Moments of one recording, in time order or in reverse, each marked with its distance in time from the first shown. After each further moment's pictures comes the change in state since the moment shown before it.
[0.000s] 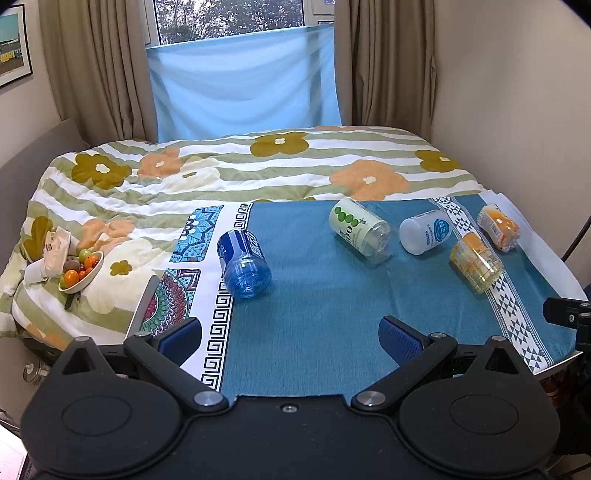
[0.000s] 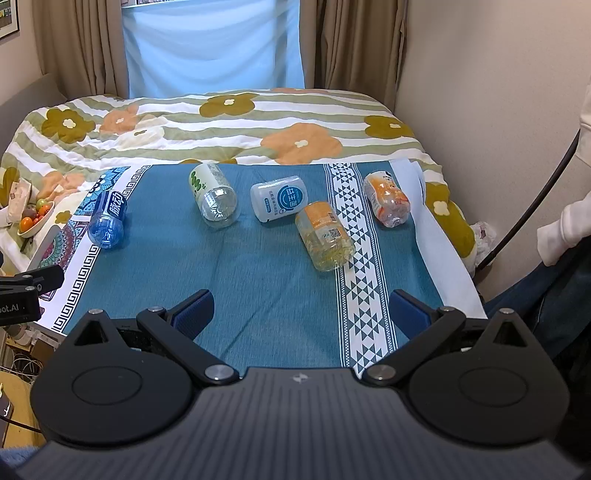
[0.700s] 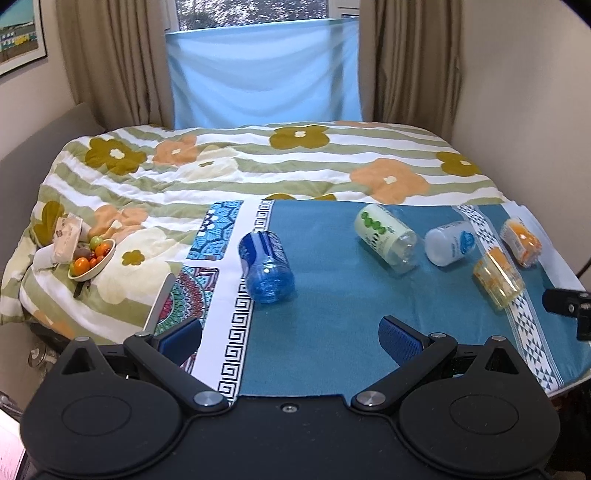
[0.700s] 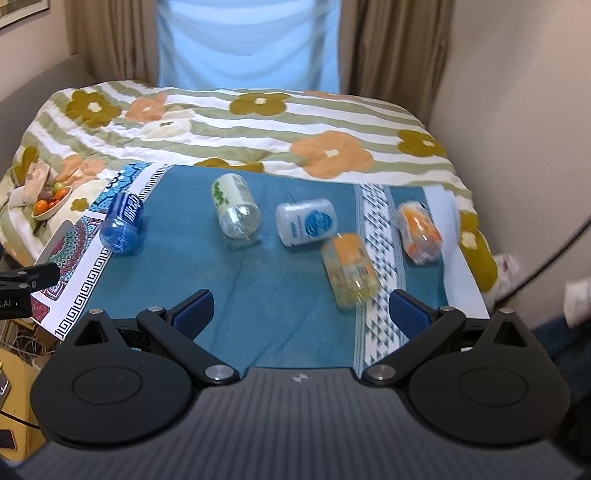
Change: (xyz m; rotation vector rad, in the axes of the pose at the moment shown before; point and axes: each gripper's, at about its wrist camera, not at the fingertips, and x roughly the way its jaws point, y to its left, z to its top) left arm 0.016 0.022 0.021 -0.058 0.038 0.042; right arm 0.032 0.013 0.043 -0.113 -0.005 0.080
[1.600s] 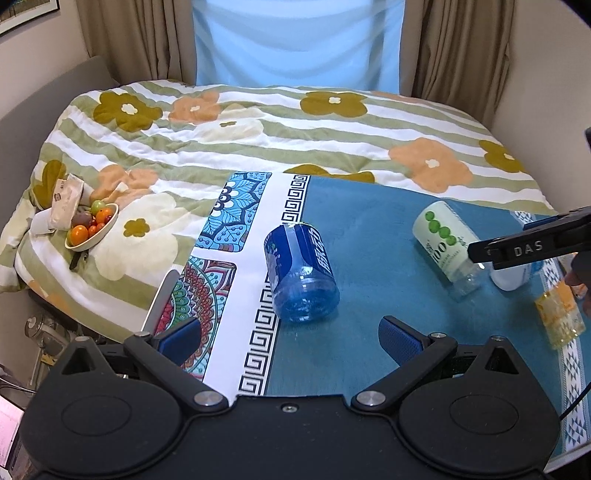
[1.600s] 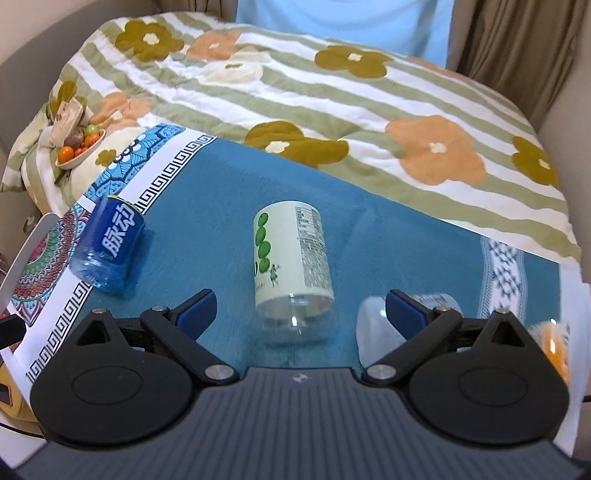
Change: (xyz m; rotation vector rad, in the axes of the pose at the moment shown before) left arm 0.098 0.031 0.038 -0.083 0.137 0.039; right arm 0.212 0.053 0.110 -0.214 0.173 0.222
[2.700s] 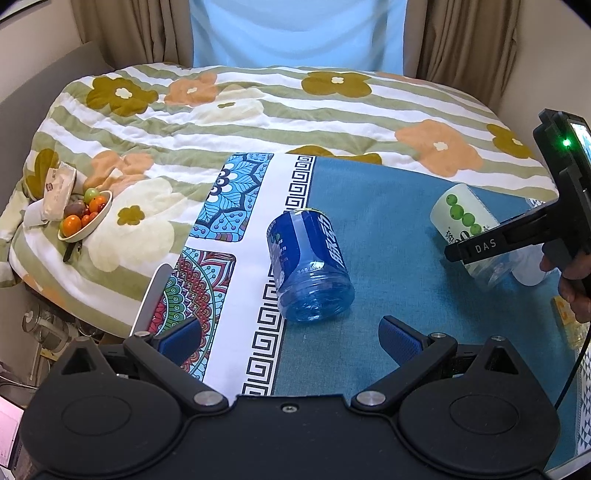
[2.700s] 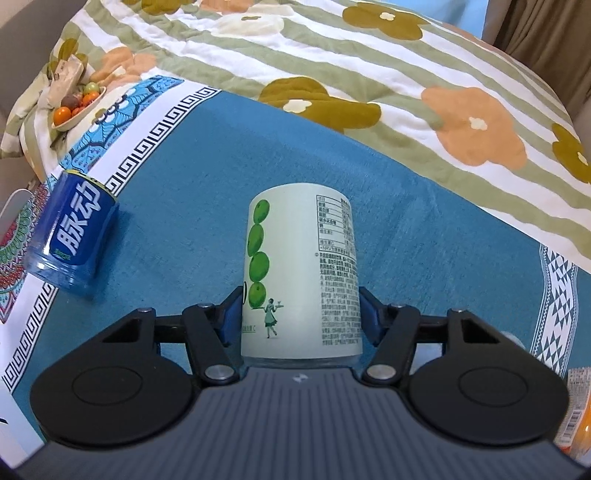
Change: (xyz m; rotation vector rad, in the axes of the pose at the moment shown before) left arm 0.032 0.004 0.009 0.007 0.053 0.002; right arm 0.078 0.012 0.020 -0.051 0.137 0.038
